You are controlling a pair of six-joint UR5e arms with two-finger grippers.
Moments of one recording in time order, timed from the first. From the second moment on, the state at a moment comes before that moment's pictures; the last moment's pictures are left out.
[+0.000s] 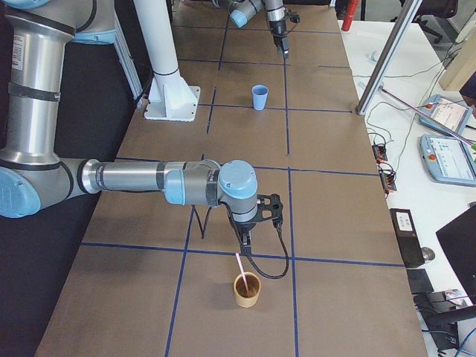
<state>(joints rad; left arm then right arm) -0.77 -2.19 -1.77 -1.78 -1.93 -1.47 1.63 -1.76 1.79 -1.58 2.35 -0.08</state>
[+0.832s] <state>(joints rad) -0.77 -2.18 -1.78 -1.78 -1.93 -1.48 1.60 -1.75 1.67 -1.59 2.32 -0.01</state>
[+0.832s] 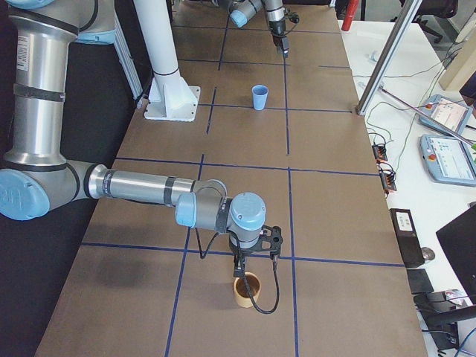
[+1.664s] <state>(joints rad) -0.77 -2.17 -1.78 -1.78 -1.92 -1.48 1.60 -1.74 1.68 -1.58 2.32 0.13</state>
